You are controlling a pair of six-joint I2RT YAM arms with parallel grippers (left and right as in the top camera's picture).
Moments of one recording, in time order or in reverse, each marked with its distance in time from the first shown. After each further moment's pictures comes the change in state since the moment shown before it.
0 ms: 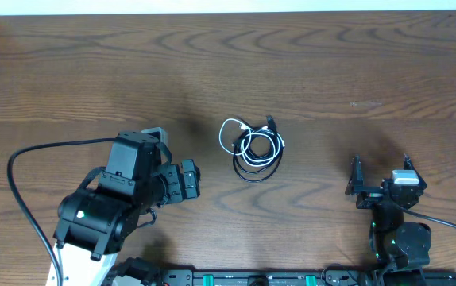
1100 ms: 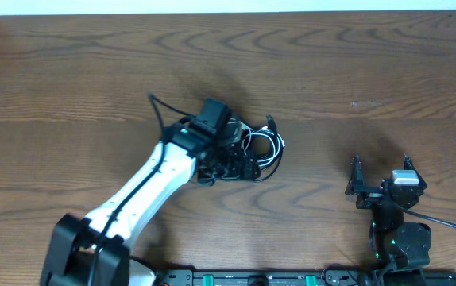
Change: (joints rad) left arm -0.182 0.624 -0.024 0.374 0.309 0.032; right arm 0.000 0.000 0.000 0.000 0.000 0.000
